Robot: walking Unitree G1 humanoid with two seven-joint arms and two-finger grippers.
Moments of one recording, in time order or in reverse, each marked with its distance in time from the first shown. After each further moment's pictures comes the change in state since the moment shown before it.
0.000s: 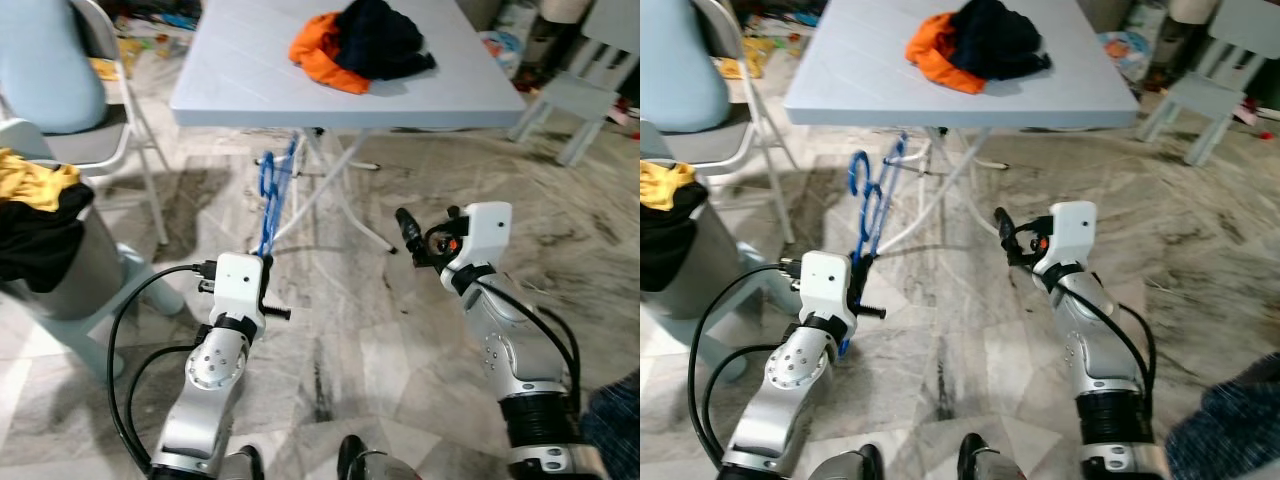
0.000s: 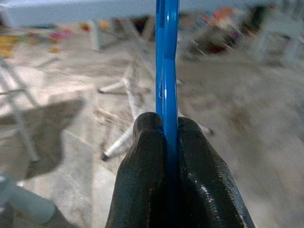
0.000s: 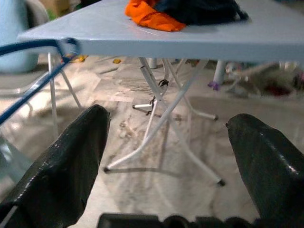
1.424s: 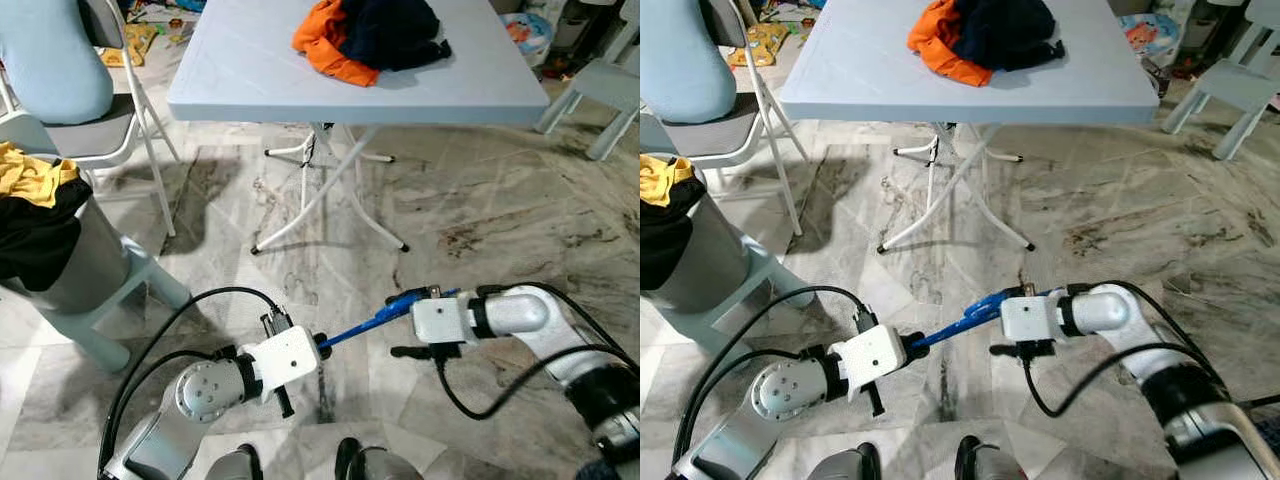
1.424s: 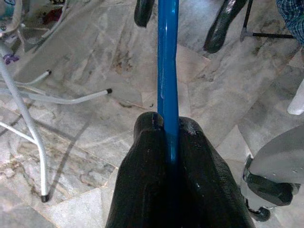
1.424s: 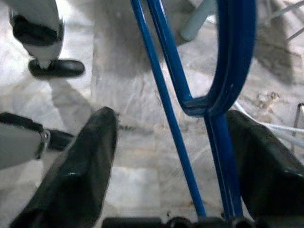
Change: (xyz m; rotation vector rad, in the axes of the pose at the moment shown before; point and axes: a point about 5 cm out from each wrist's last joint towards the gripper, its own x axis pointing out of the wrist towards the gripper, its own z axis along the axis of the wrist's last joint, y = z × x) left arm -0.037 -0.021 -0.020 0.508 0.101 -0.773; right arm -0.028 -0.005 -0.042 -0.957 0.396 1.051
